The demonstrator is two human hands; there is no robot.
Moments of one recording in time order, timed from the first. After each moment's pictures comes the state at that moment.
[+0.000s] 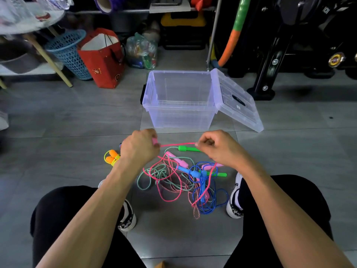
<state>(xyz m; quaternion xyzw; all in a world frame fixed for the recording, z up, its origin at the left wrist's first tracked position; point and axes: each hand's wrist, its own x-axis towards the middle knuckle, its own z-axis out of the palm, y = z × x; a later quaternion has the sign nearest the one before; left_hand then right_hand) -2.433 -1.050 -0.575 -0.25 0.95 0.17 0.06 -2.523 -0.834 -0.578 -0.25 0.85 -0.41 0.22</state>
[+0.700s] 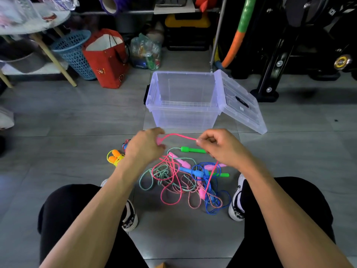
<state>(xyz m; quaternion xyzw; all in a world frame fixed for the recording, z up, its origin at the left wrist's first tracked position) -2.435 -1.054 -0.580 -0.23 0.94 0.24 0.06 -2.521 -0.840 -0.568 -0.26 0.81 -0.46 0.24</state>
